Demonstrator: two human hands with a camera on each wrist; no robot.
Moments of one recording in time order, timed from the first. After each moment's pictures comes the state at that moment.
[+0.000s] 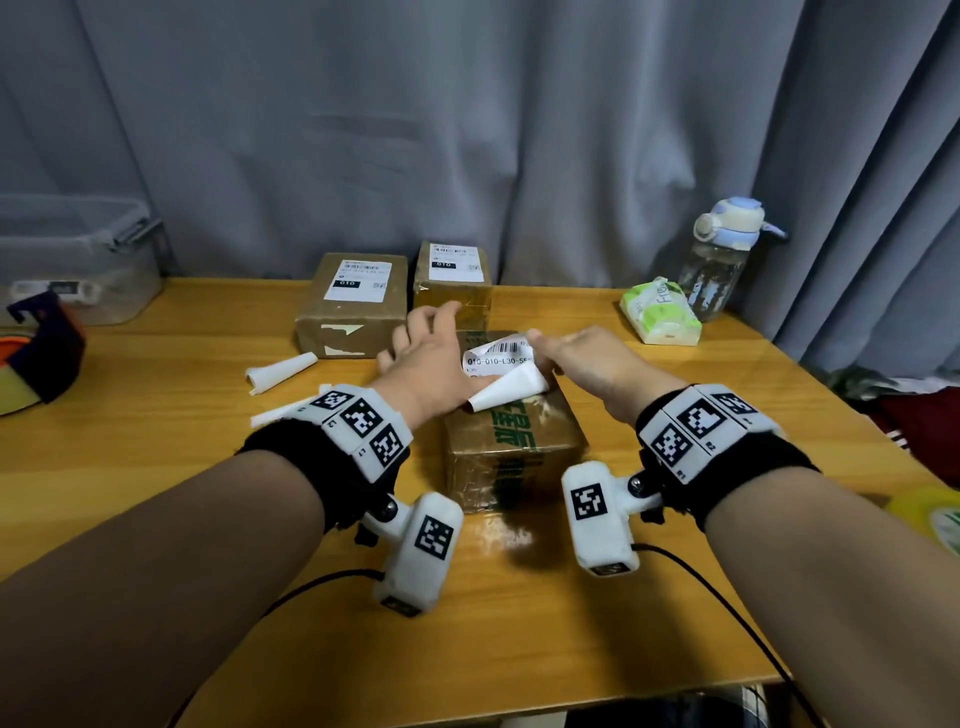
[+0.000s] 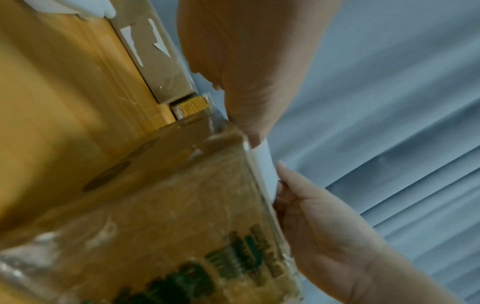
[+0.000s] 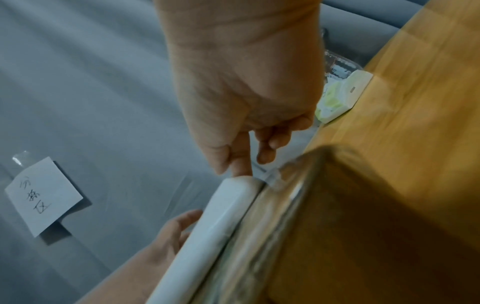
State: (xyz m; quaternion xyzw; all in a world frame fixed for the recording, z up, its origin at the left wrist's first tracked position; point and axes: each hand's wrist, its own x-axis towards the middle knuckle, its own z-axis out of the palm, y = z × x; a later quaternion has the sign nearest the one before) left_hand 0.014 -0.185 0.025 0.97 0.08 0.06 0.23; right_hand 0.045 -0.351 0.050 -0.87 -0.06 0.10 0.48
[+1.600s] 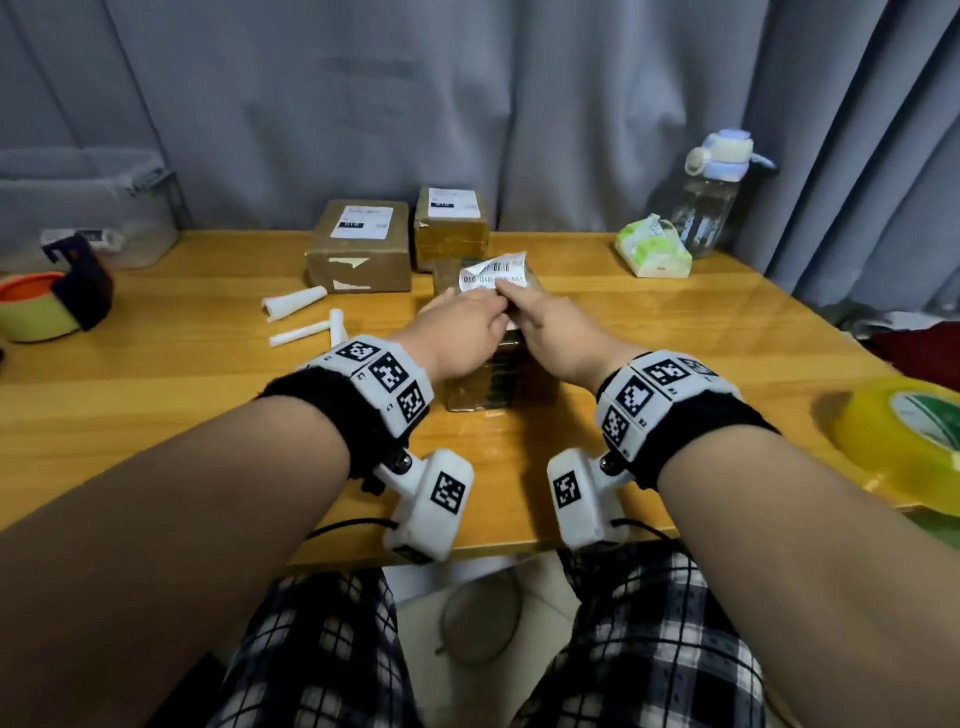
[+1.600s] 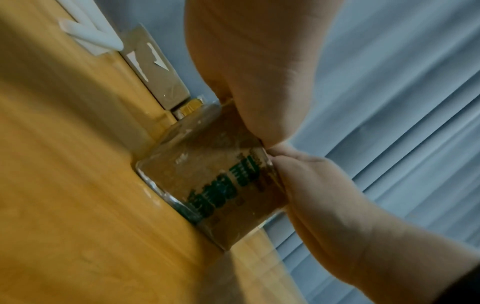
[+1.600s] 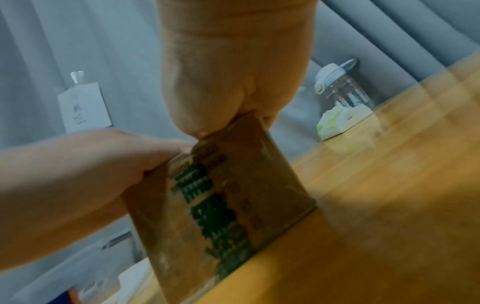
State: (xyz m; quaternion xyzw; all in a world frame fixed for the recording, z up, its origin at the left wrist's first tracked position) left_hand -0.044 -0.216 0.014 0.98 -0.08 0.02 0.16; right_hand -0.005 -0.353 0.003 -0.93 -0.28 0.01 0.25
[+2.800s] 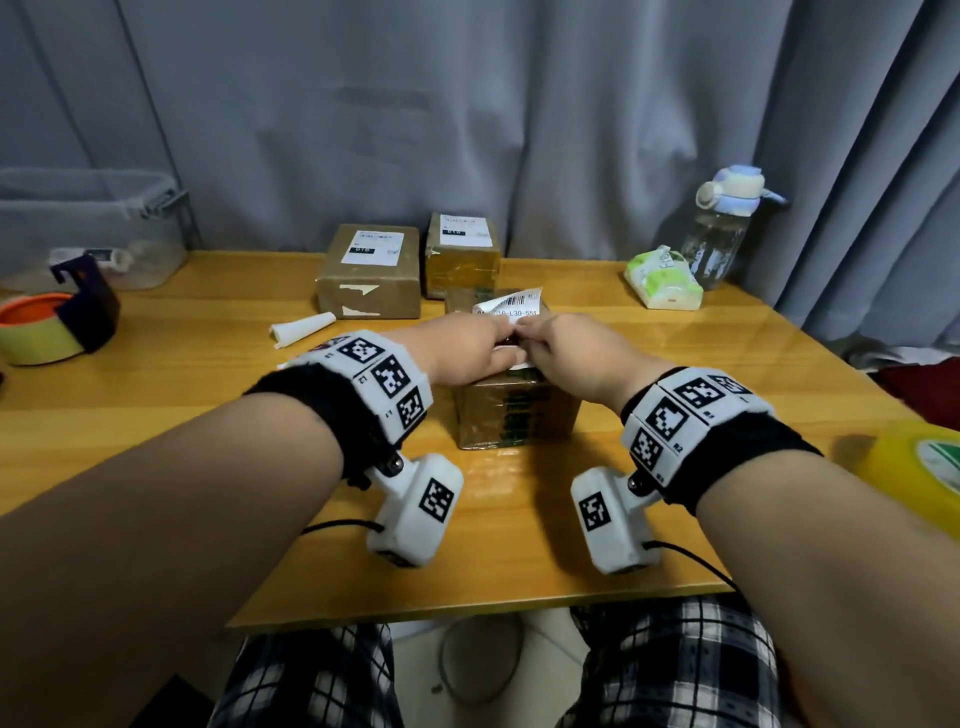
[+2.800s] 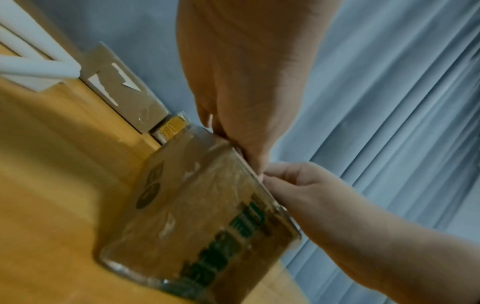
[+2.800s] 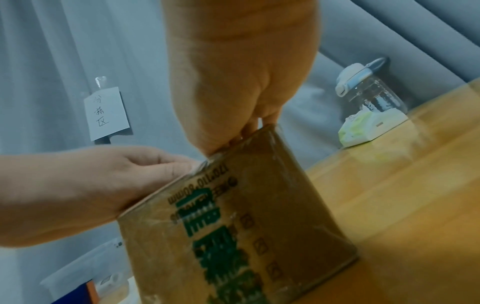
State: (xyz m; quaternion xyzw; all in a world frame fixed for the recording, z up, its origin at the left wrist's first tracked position) left_hand -0.023 -0.198 0.031 0.98 -0.15 -0.03 0.09; right_hand 0.011 -0.345 0.021 -0.95 -0.29 -0.01 0.12
